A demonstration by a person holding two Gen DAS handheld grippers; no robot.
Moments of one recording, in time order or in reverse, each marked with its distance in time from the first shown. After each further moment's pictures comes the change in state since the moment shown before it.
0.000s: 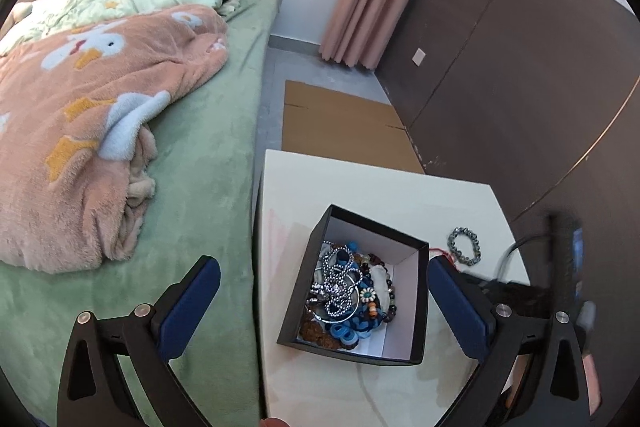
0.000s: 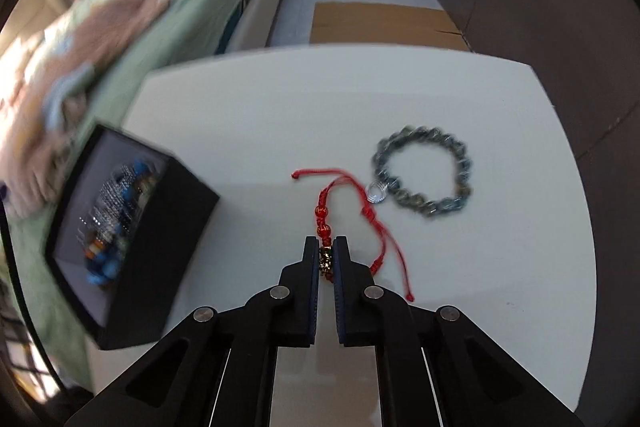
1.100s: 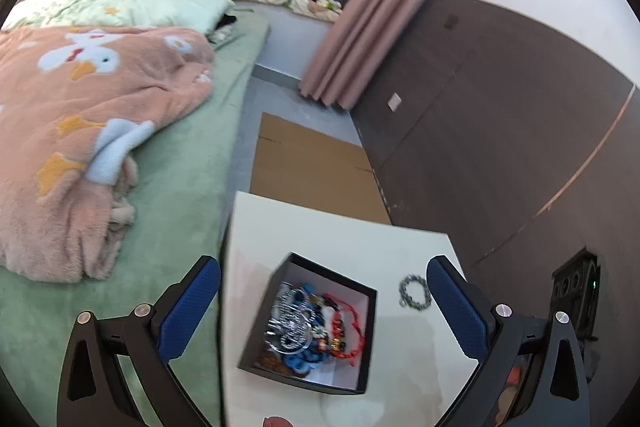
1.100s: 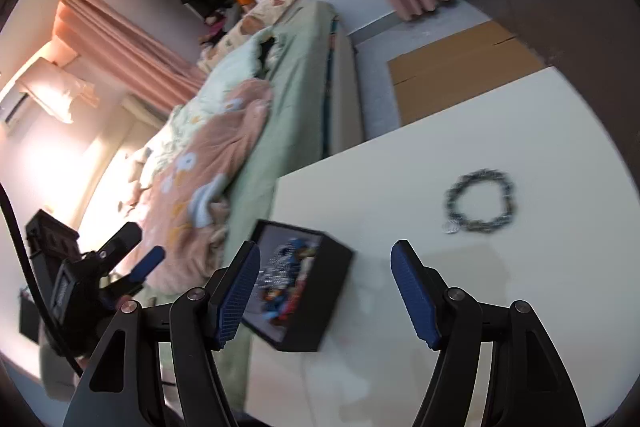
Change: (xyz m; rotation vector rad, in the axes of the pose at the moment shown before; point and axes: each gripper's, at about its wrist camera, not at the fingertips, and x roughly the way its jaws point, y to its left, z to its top) left arm -0.027 -0.008 0.019 -0.076 -0.132 -0.131; right arm -0.062 -0.023 -0.020 0.217 -0.226 0.470
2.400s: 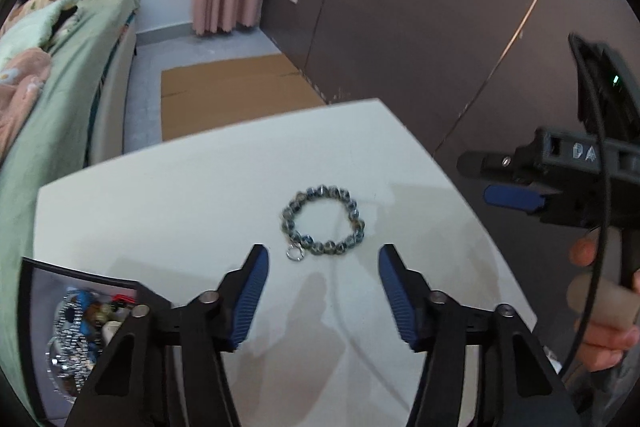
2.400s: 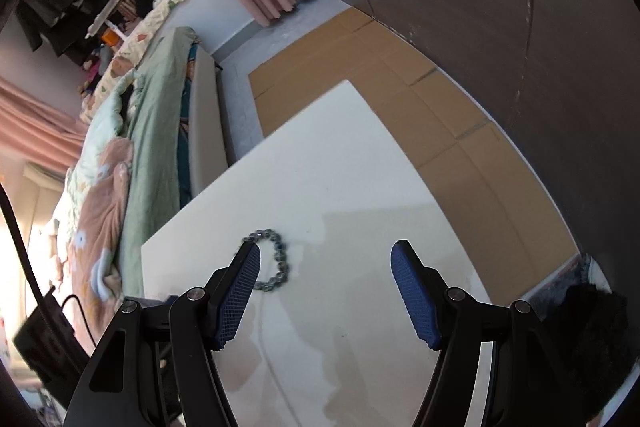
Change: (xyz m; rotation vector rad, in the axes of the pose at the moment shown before) left arm 0.155 -0.143 -0.079 0.411 0.333 -0.074; right arm -0.032 -0.135 0.055 0.278 0.024 -0.345
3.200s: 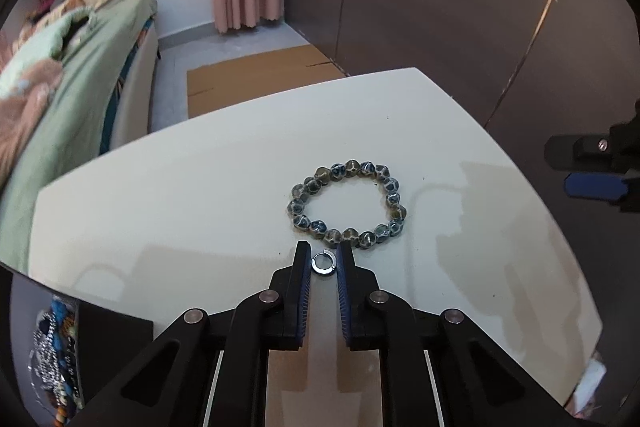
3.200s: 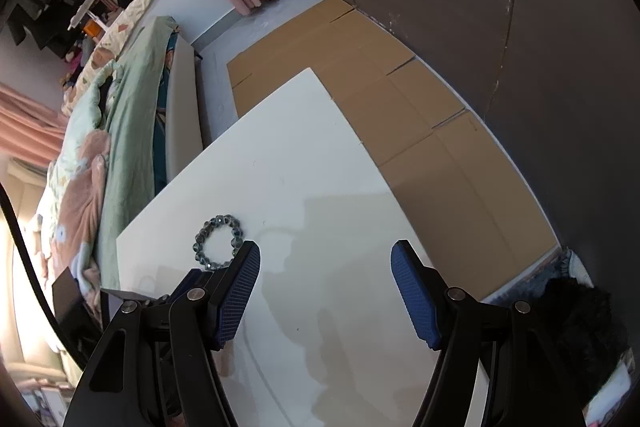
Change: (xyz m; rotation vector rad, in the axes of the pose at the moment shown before) left arm 0.043 0.000 -0.008 0.023 0.011 0.155; right arm 0.000 -0.020 -0.002 -0.011 0.037 -0.066
